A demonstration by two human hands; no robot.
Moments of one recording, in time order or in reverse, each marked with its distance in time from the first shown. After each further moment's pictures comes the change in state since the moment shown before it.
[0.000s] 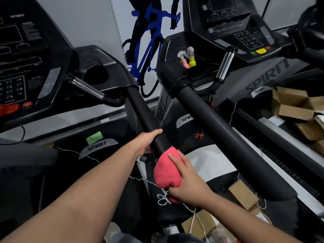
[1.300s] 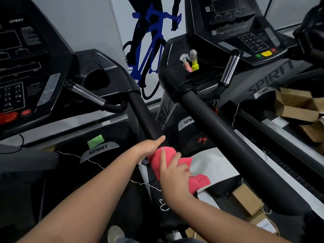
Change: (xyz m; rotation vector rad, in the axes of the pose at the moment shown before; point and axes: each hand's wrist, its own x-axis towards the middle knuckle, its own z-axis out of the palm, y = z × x) left_hand -0.007 0.018 -0.006 0.616 0.022 -0.020; right_hand 0.057 -0.051 0.046 -0.868 0.250 0.241
